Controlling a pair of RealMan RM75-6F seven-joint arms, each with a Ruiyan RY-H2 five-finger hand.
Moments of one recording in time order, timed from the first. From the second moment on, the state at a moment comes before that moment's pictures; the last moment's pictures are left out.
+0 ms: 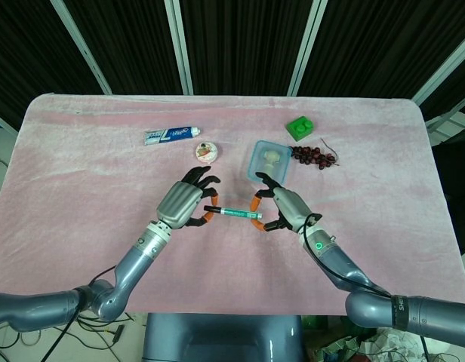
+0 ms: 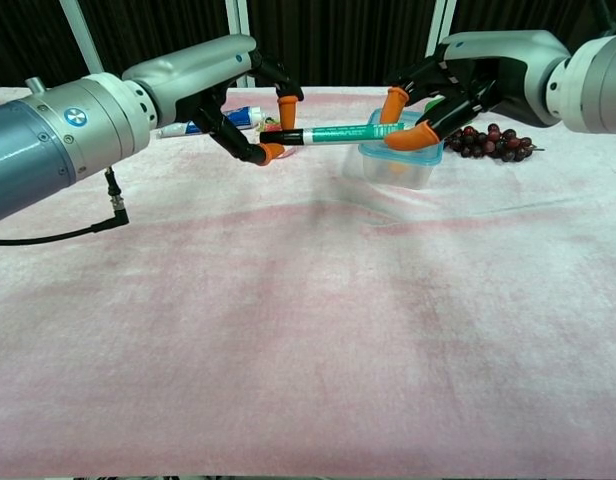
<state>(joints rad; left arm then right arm) -0.84 -1.64 -0.25 -1.51 1.20 1.01 0.22 0.84 -1.27 0.30 -1.83 -0.77 0.74 0.07</state>
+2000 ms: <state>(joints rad) -0.65 -1.62 -0.13 -1.23 1.18 0.98 0.00 0.74 -1.58 0.17 -1.42 -0.95 0.76 0.18</state>
